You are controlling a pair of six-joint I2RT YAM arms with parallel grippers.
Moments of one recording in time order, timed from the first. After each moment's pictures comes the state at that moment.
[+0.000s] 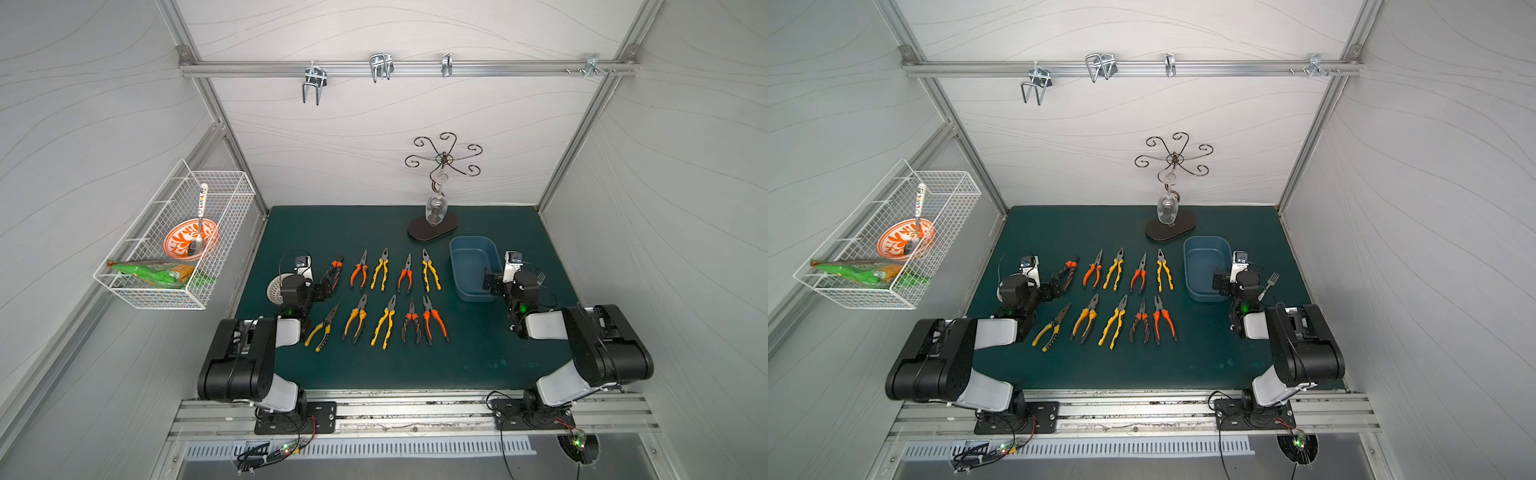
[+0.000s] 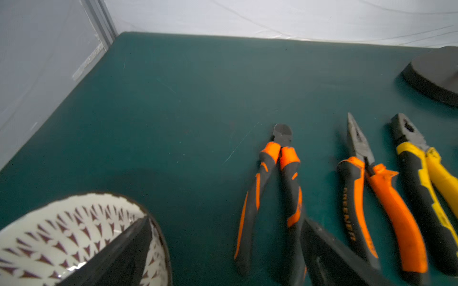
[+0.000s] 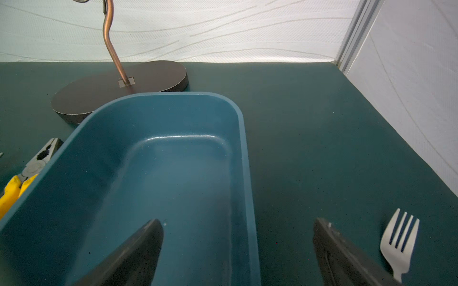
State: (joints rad) left arm 0.04 1.54 0.37 0.70 0.00 -0.04; right arm 0.13 1.55 0.40 0.79 0.10 0.00
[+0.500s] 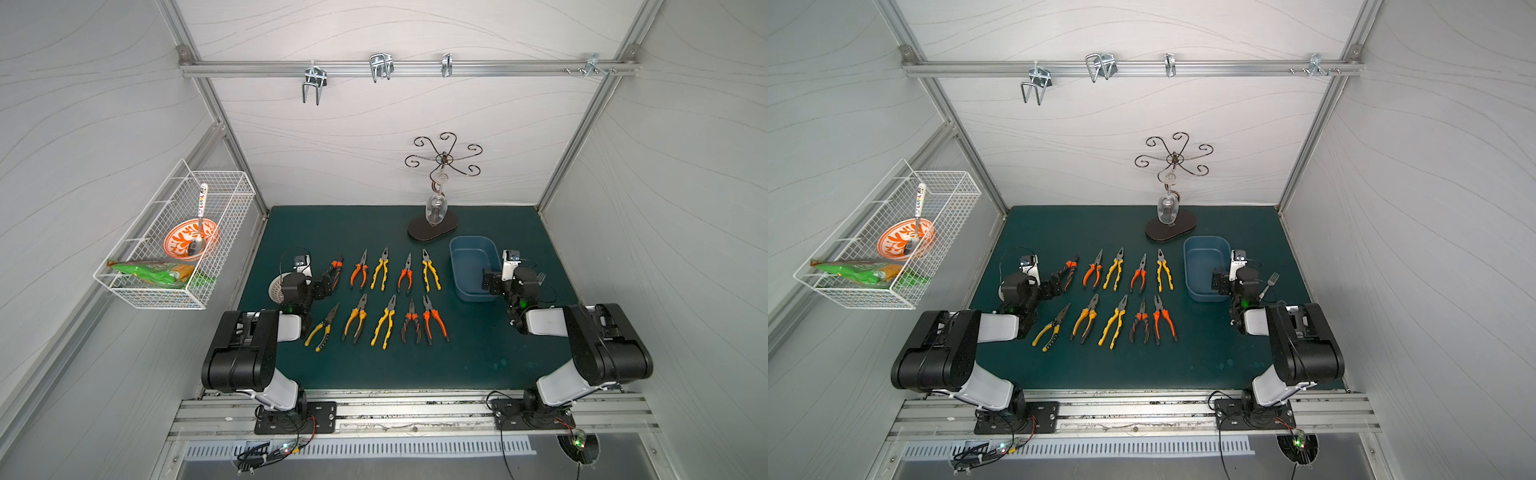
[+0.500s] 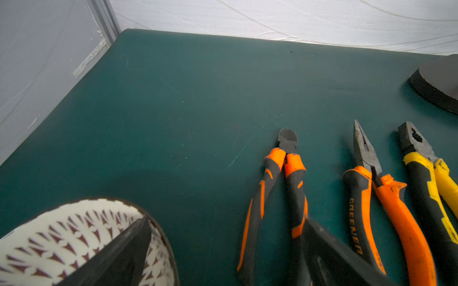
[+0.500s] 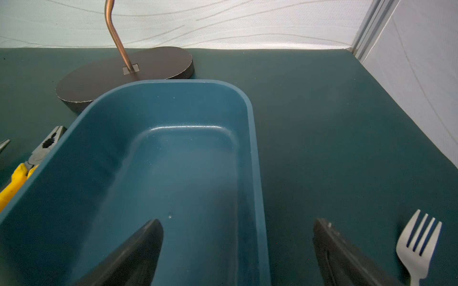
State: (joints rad) left arm 0.04 1.55 0.40 0.70 0.00 -0.06; right arm 0.12 1.56 0.43 0.72 0.05 0.00
